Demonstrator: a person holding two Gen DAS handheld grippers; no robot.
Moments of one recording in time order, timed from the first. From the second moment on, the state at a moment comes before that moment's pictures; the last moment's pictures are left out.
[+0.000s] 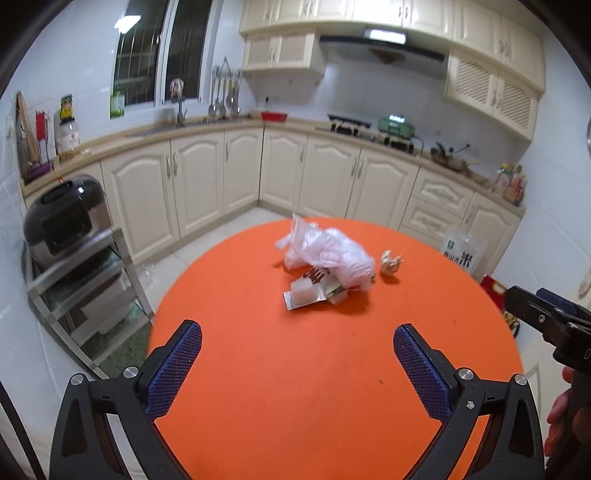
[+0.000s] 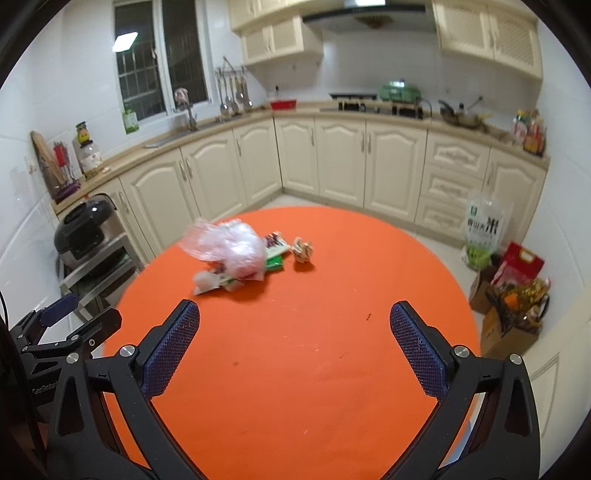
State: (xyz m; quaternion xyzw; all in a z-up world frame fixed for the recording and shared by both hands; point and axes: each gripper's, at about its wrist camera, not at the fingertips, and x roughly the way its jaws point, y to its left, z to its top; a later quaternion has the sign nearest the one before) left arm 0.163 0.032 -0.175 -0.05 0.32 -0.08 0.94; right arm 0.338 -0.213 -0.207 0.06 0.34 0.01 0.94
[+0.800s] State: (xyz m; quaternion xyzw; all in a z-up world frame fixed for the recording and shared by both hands) left arm 0.443 0.011 -0.217 -0.05 0.41 -0.07 0.91; right arm 0.527 -0.233 -0.311 0.07 0.45 0.04 0.89
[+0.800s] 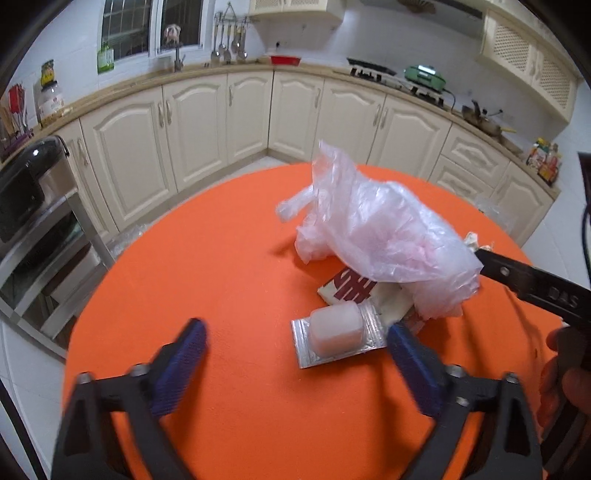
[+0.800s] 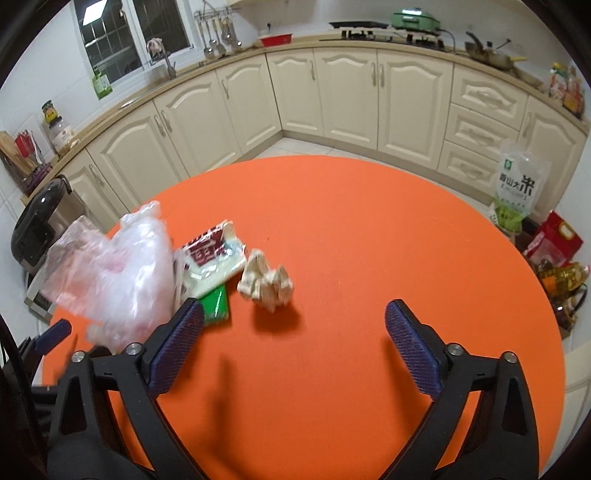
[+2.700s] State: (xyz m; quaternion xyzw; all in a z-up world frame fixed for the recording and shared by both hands) left arm 0.115 -0.086 -0.135 0.01 0.25 -0.25 0.93; right arm 0.179 -0.332 -0.167 0.15 0.27 -0.01 0.95
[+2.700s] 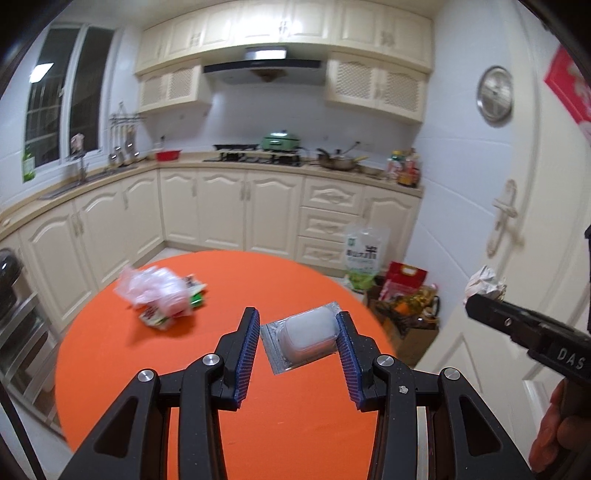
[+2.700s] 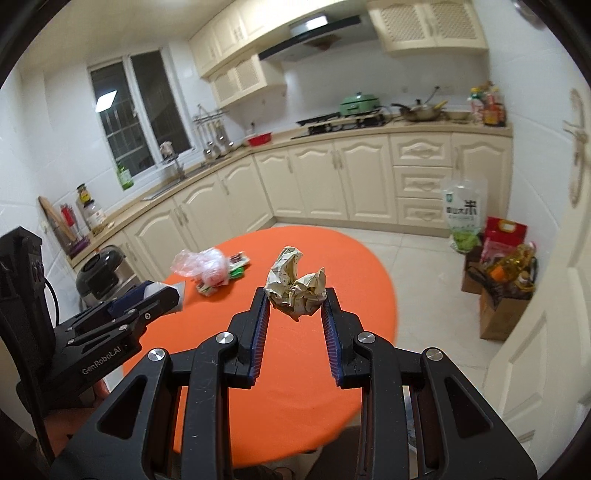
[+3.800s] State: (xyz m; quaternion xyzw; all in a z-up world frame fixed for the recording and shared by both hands) left arm 0.225 -0.394 -0.229 0.14 0.38 -0.42 0.81; right arm 0.139 -0.587 -0.348 0.30 0.39 -0.19 0.85
